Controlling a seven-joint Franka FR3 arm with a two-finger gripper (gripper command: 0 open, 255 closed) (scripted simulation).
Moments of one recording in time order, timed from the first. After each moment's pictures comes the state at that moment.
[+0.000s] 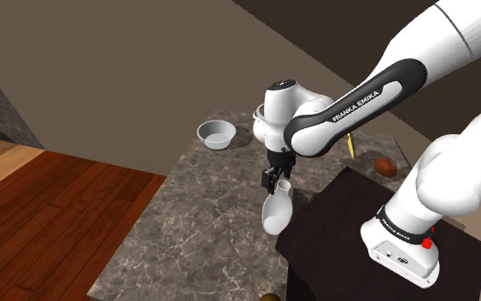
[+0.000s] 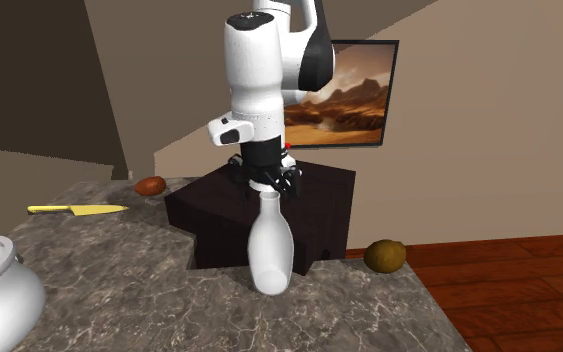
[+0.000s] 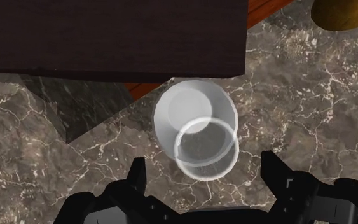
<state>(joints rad) 0.10 -0.20 0.41 -2.65 0.16 2.32 0.31</state>
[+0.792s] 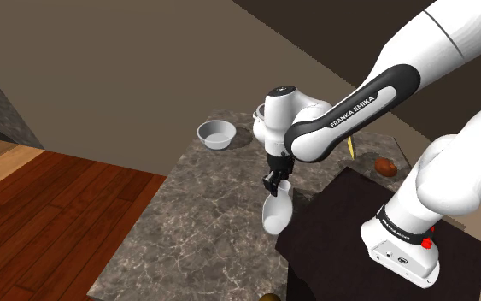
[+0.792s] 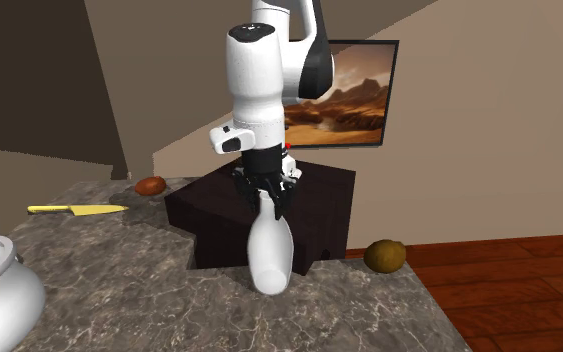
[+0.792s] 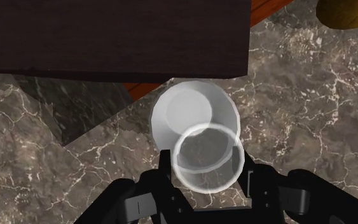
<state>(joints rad) 0.10 -0.16 0.41 -2.66 0.15 2.36 0.32</state>
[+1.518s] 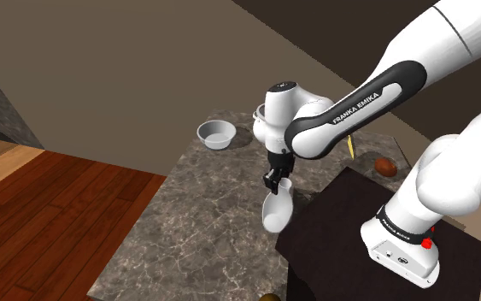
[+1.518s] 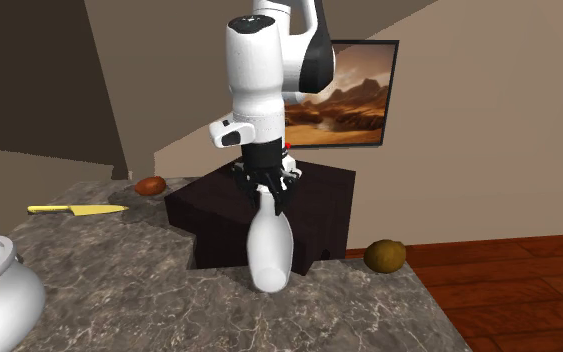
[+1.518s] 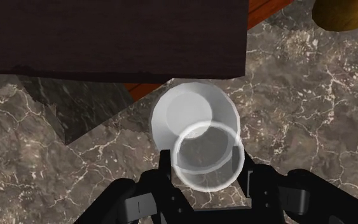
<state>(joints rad) 0.10 -0.19 0.41 -2.66 0.16 2.33 0.31</state>
